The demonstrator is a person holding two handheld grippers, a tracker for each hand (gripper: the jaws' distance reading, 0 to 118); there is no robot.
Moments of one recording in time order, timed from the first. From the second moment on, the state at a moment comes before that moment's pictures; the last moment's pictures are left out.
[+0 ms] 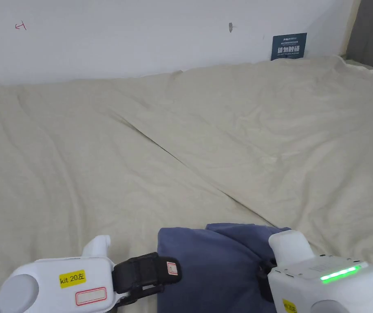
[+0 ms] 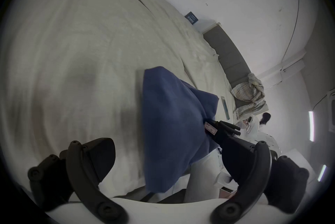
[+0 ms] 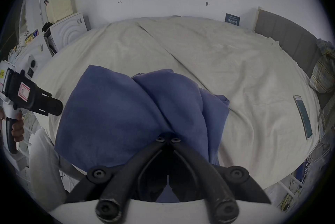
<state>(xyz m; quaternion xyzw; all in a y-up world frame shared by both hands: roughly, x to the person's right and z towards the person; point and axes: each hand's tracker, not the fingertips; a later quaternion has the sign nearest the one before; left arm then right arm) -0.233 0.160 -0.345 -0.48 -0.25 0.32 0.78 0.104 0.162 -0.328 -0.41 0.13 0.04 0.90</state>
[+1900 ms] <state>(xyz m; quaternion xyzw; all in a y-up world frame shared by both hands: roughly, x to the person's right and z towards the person) -0.699 0.237 -0.419 -0.51 0.37 -0.10 0.77 -0.073 0.199 -0.396 -0.37 0.19 0.03 0.91</state>
